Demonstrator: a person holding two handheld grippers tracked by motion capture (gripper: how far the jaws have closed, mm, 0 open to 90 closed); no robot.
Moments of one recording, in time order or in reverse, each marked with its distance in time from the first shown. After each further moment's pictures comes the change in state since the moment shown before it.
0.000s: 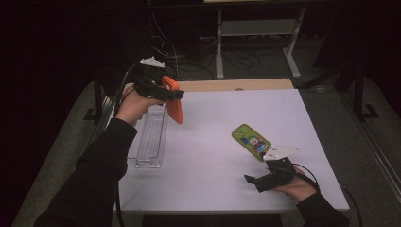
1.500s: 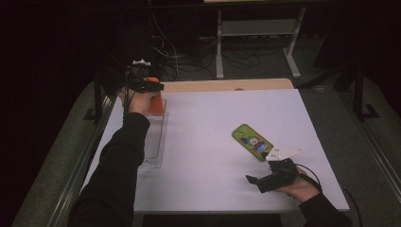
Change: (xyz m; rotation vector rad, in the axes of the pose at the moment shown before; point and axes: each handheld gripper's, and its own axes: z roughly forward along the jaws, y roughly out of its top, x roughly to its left) left arm 0.081 -0.034 0.060 0.125 0.556 -0.313; right arm -0.001 -0.001 -0.006 -0.019 0.007 -0.018
